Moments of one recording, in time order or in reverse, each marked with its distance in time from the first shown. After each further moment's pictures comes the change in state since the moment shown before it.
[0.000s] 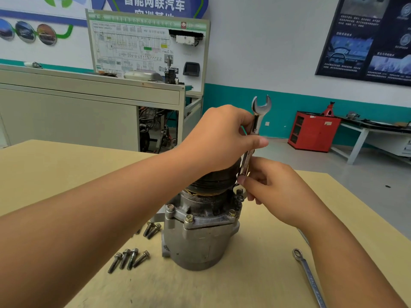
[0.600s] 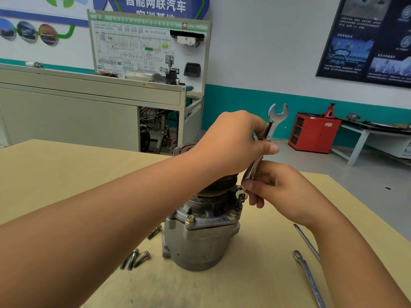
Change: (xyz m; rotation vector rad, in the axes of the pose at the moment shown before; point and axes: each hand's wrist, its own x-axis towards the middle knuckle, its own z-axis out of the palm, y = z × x) left_hand 0.002 0.014 0.007 0.010 -0.113 -0.040; right_hand 0.000 0.010 -0.009 0.162 -0.107 0.062
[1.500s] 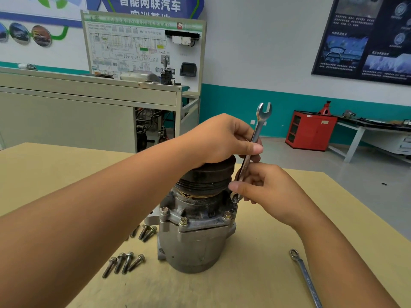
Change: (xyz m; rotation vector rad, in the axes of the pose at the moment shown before) left_hand 0.014 -0.021 -0.003 -0.284 -0.267 -0.116; right_hand 0.007 0.008 0.012 0.029 0.101 -0.007
